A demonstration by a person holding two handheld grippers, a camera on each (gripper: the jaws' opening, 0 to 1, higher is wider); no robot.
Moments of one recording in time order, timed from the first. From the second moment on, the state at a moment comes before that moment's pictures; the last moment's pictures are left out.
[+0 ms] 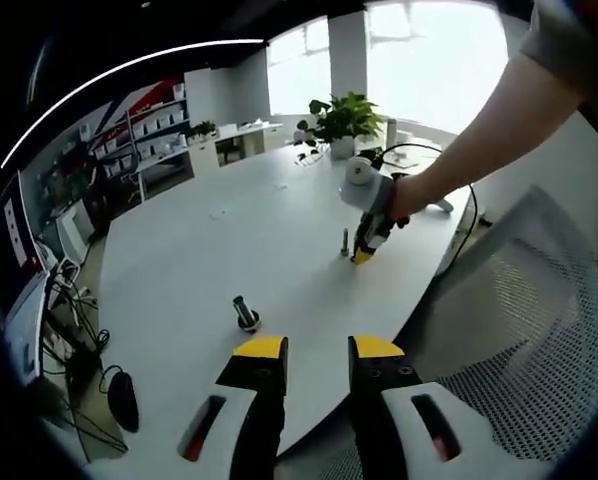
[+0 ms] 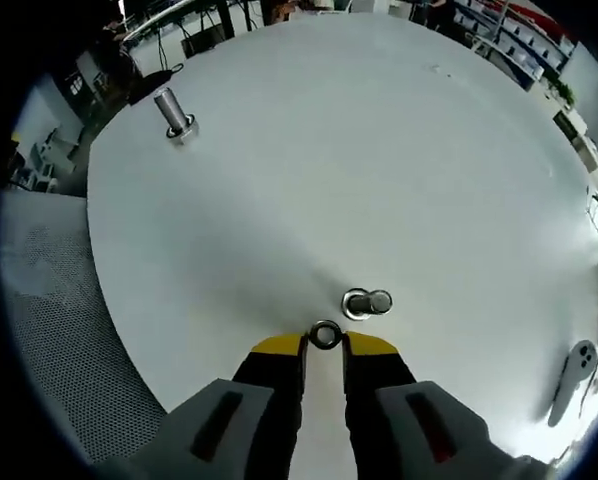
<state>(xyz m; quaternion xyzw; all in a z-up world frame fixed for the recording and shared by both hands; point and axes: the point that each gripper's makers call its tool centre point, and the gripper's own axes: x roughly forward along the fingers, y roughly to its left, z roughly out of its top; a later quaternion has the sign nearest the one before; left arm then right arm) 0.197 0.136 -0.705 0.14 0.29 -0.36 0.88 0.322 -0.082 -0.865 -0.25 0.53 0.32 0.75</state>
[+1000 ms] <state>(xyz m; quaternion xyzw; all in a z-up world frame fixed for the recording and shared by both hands) 0.197 0.136 -0.706 0.15 0.29 -0.36 0.87 0.314 -0.082 -0.870 -0.37 0.58 0.33 0.64</state>
